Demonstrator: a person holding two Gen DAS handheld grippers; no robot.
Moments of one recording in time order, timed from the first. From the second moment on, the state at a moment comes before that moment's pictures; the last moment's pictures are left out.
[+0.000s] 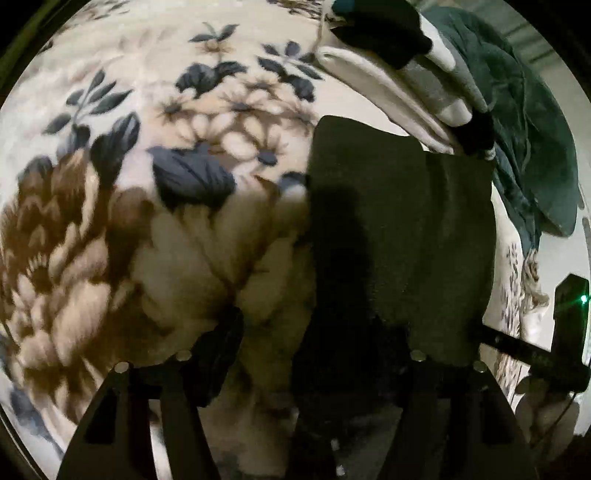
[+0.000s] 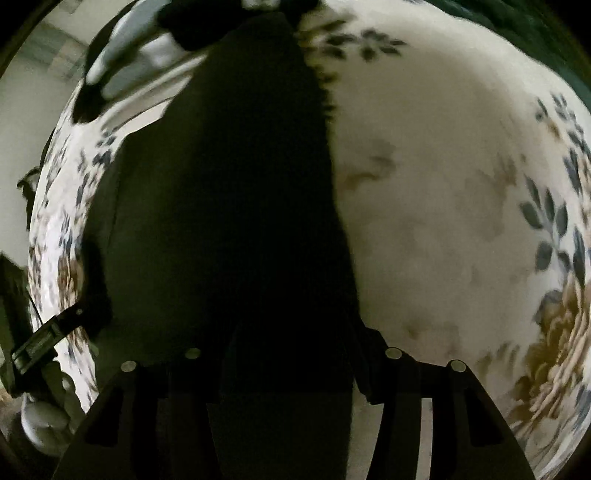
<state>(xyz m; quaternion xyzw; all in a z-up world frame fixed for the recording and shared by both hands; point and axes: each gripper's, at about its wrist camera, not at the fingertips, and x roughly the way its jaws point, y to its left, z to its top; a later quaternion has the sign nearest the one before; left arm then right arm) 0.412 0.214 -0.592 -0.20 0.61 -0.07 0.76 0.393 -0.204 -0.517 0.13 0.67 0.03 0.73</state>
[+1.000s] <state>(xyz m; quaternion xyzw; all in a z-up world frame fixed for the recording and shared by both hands) 0.108 0.158 -0.596 -0.25 0.69 -0.05 0.67 0.036 -0.226 -0.556 0.29 0.77 0.03 0.56</state>
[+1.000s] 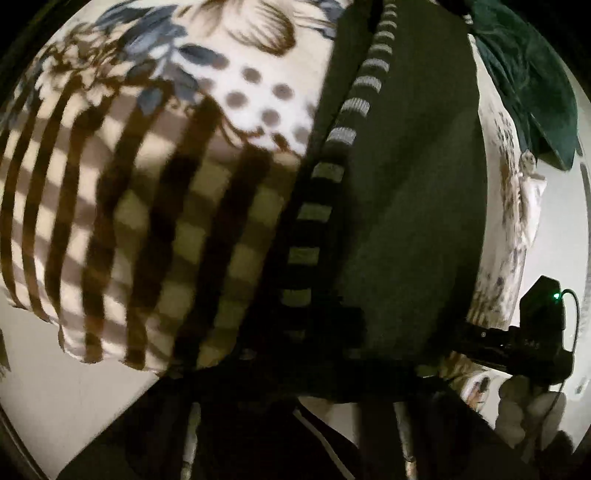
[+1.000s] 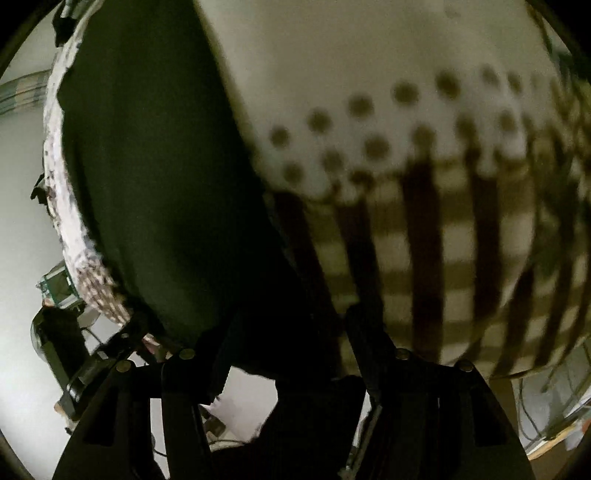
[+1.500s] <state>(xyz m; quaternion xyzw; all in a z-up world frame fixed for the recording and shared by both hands) 0.088 0.203 -0.607 -0.35 0.66 -0.08 0.66 0.015 -0.198 -0.562 0.33 0.76 0.07 0.56</state>
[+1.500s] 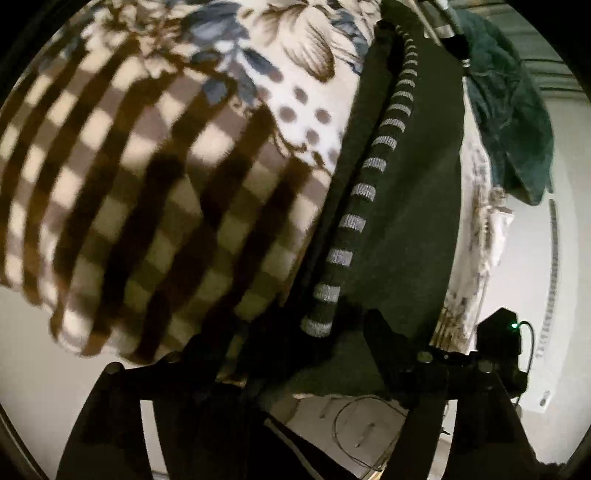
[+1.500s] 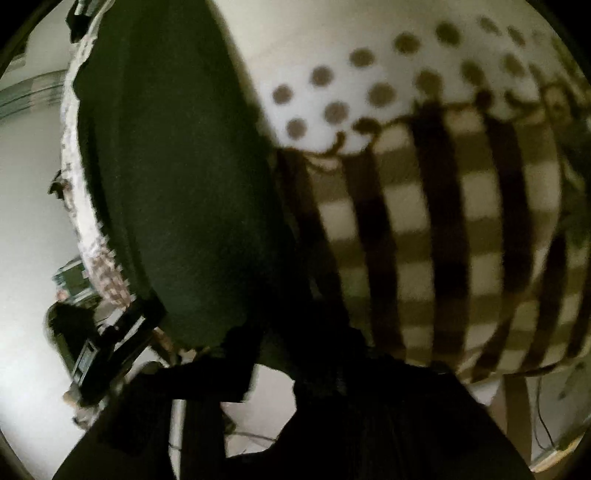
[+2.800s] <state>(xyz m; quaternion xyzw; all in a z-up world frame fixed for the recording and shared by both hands) 0.081 0.160 -0.534 -0.34 0.62 -0.12 0.70 0.022 -0.176 -0.494 0.38 0.69 0.15 0.59</state>
